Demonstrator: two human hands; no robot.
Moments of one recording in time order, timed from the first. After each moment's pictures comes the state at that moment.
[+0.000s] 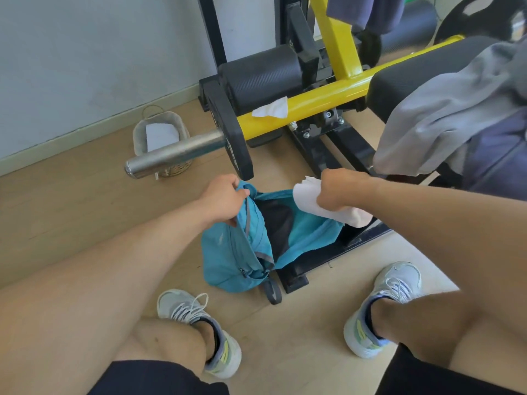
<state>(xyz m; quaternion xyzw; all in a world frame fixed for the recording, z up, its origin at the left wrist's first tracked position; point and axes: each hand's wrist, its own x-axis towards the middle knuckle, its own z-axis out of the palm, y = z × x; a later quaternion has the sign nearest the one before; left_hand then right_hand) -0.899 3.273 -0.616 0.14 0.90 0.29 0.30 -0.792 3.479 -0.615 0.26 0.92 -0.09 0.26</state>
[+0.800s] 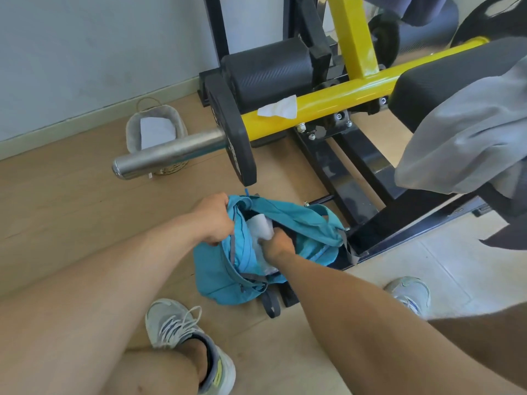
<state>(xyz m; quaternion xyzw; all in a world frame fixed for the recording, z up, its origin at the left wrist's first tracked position) -0.920 3.255 -0.641 0.12 0.91 0.18 0.35 -0.843 3.372 -0.818 0.43 0.75 -0.48 0.18</state>
